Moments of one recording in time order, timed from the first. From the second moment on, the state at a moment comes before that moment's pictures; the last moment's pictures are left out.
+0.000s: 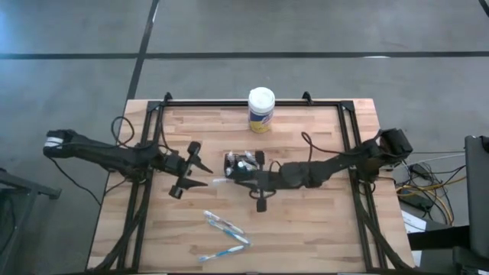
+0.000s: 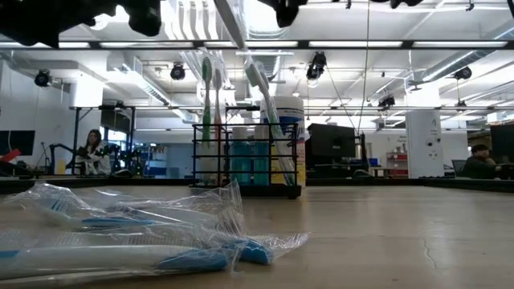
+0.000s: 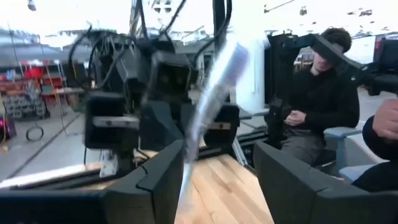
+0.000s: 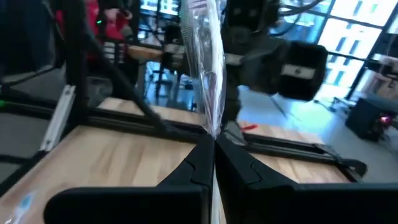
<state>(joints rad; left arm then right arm) -0.10 0.85 0.36 0.67 0.25 0.03 0.25 1.67 1.01 0.60 0.24 -0.14</state>
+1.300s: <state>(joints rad) -0.11 0.94 0.49 0.60 0.03 0.03 0.19 1.67 1.04 0.62 0.28 -0.19</state>
